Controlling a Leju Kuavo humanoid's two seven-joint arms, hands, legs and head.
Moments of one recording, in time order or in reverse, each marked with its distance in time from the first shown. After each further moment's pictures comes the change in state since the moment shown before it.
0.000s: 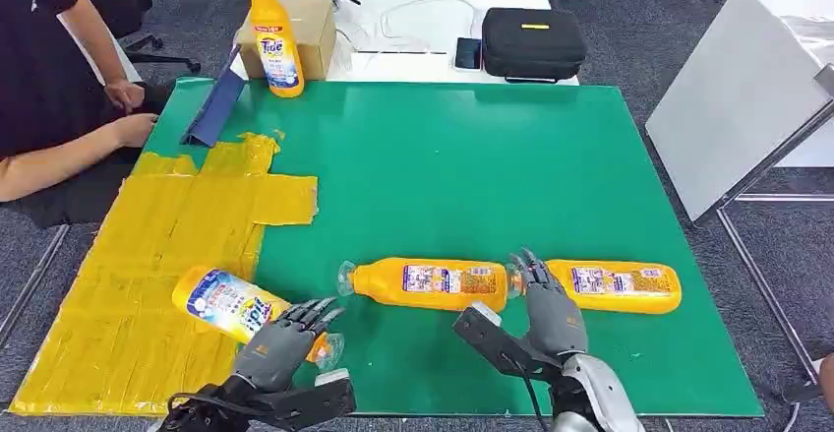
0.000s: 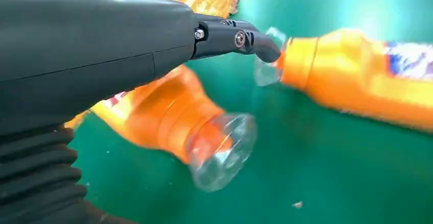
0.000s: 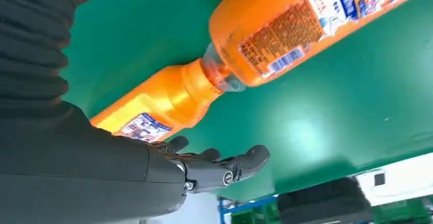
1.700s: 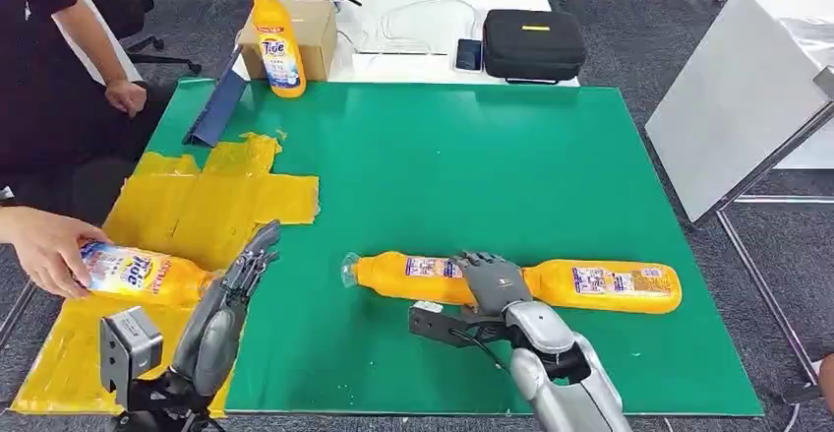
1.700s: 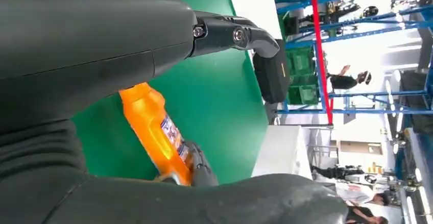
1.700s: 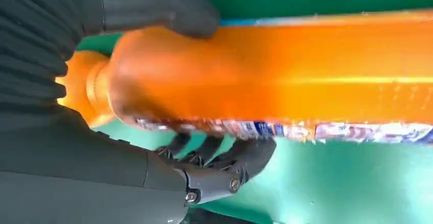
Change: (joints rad) left arm 0.087 -0.169 0.216 -0.263 0.959 -0.027 -0.099; right arm -0.335 -0.086 0.211 0.471 0.141 0.177 -0.036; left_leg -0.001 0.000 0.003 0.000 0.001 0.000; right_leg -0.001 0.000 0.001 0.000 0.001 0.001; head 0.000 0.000
